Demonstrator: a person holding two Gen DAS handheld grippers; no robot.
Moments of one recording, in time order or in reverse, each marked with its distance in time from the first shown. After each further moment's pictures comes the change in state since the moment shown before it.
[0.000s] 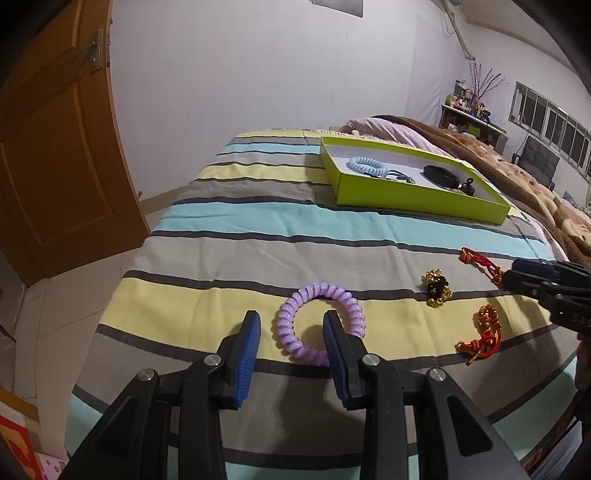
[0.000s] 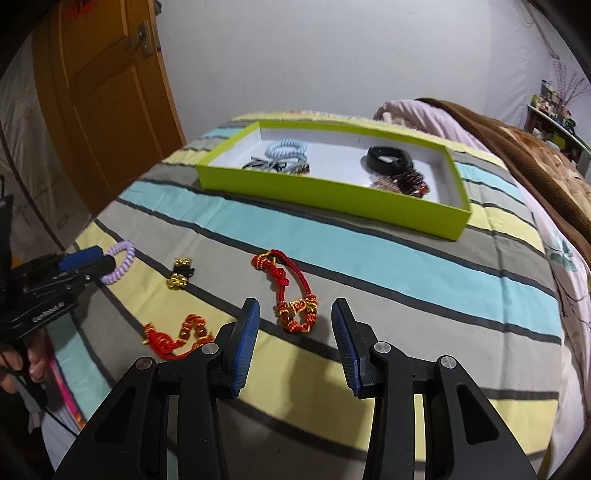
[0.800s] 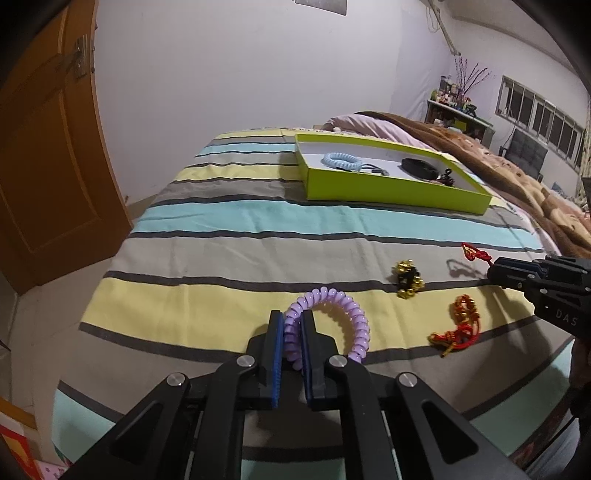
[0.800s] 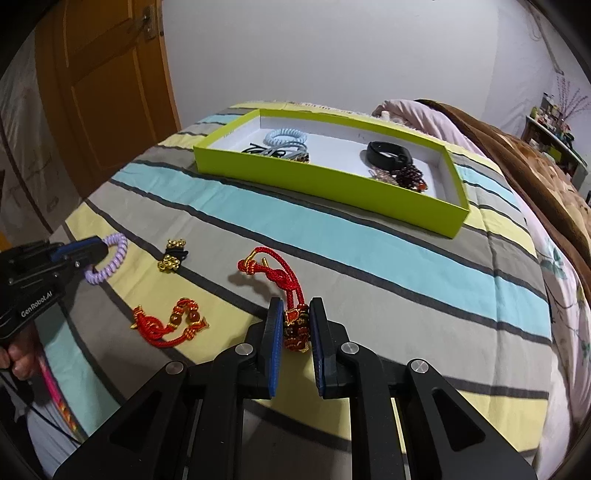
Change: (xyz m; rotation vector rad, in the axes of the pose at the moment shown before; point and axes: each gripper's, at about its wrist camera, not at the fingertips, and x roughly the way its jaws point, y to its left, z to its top) left arm -0.001 -0.018 -0.004 0.032 -0.003 -0.053; right arm -0.006 0.006 -0.009 -0.036 0.009 -0.056
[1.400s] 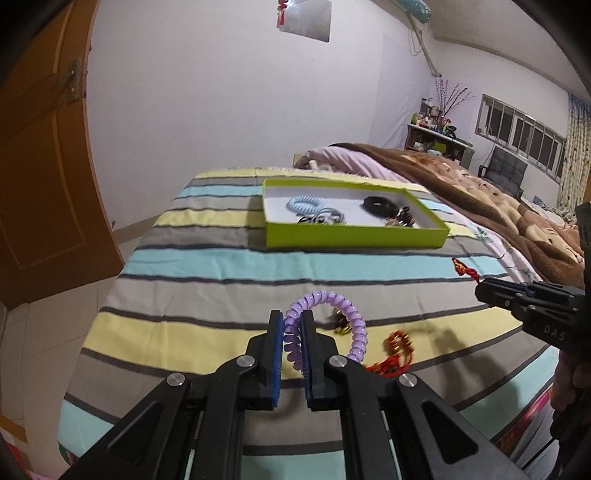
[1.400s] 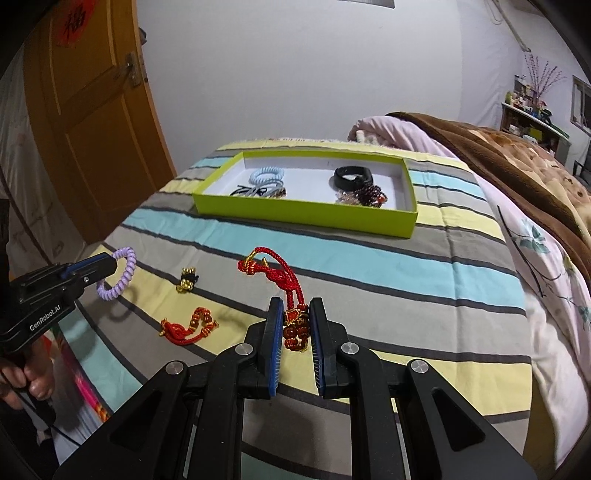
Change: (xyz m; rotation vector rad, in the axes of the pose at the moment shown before) left arm -0.042 -0.029 0.019 0.017 -0.111 -0.065; right arm -0.050 -0.020 -0.006 0.124 -0.109 0.013
